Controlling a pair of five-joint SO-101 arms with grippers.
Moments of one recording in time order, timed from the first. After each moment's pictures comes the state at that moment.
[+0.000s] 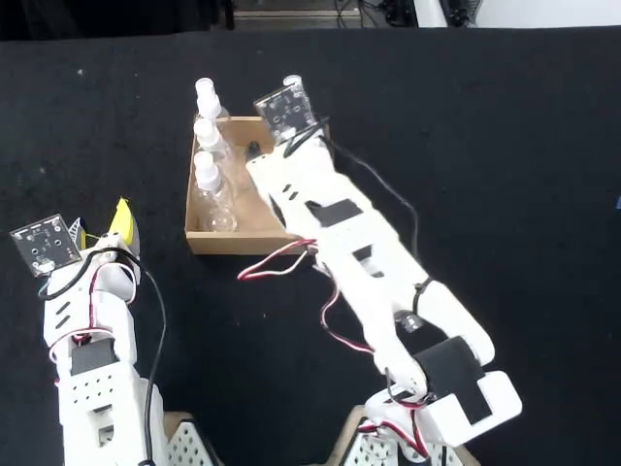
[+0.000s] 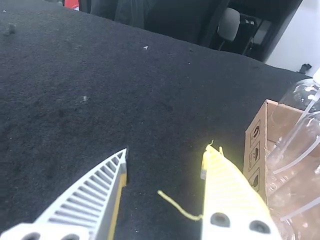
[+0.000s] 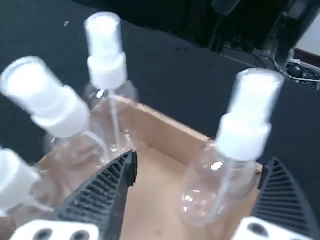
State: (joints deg) left arm -23.5 -72.7 92.5 5.0 5.9; right arm -24.2 -4.3 36.4 6.5 4.7
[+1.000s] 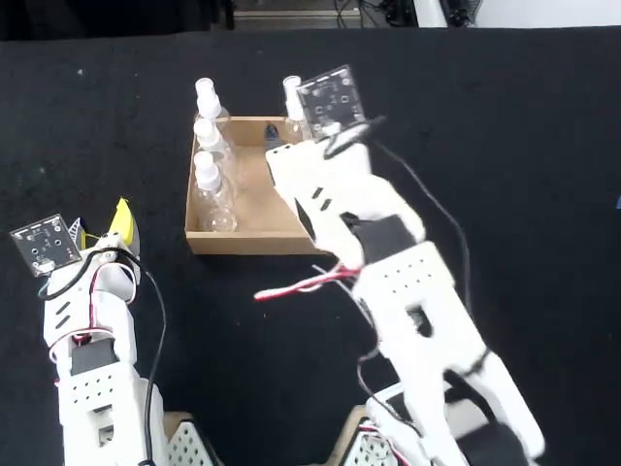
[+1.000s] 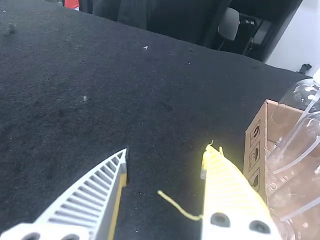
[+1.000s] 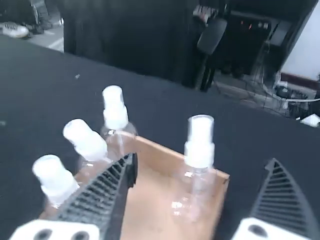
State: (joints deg) left arm -23.5 -72.7 92.5 5.0 5.9; right arm -22.1 -32.4 36.4 27.8 1.5
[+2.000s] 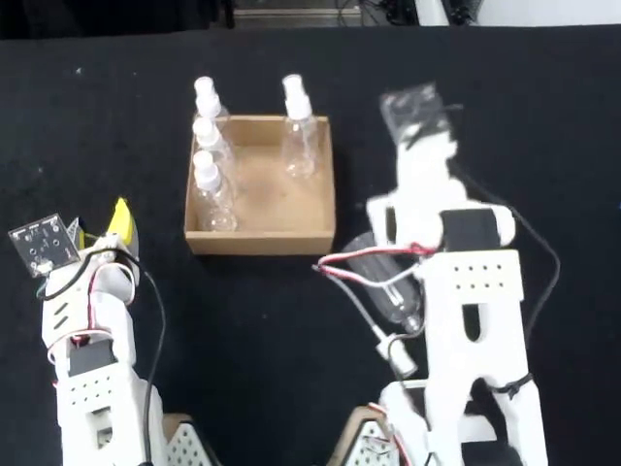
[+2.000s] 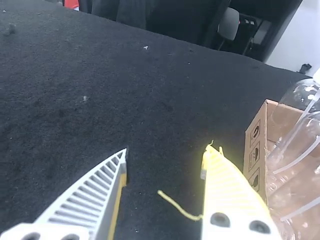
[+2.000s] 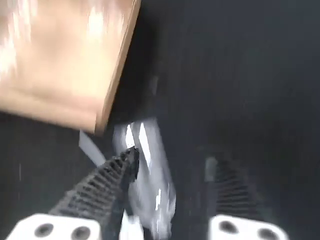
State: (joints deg) left arm -23.5 -72.7 92.5 5.0 5.9; right arm -3.0 -34.3 28.9 81.4 13.0
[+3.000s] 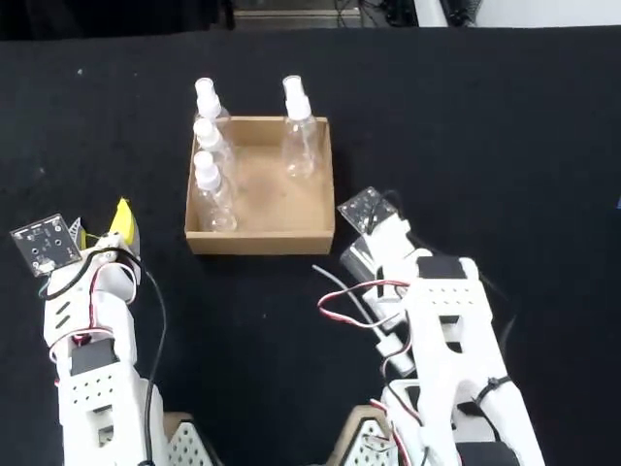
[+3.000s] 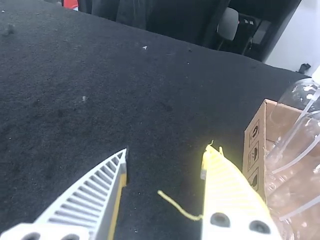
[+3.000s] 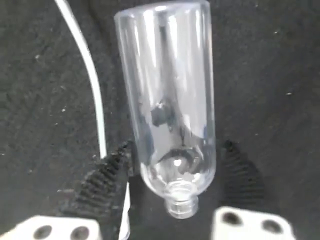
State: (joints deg) left arm -23.3 -72.7 92.5 5.0 5.9; right arm -0.1 -34.9 63.8 58.2 32.7
